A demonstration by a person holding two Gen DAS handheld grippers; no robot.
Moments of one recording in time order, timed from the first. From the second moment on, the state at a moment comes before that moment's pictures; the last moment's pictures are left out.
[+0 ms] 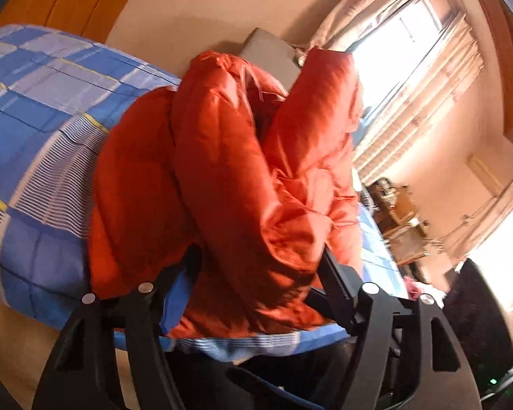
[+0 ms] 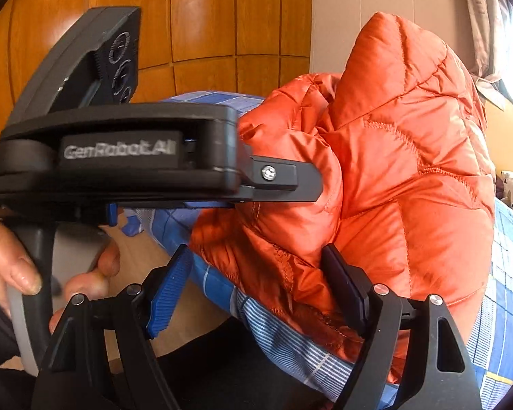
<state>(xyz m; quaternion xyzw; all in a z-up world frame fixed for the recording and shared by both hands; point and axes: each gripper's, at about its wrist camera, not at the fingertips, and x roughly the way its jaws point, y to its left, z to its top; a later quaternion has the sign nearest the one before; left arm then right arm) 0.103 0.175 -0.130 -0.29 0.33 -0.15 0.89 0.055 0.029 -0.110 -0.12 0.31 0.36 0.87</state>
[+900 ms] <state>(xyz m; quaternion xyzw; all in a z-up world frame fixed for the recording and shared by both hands) 0.105 0.176 -0.157 -0.23 0.33 -0.11 0.91 0.072 0.026 -0.112 -0.06 0.37 0.25 0.89</state>
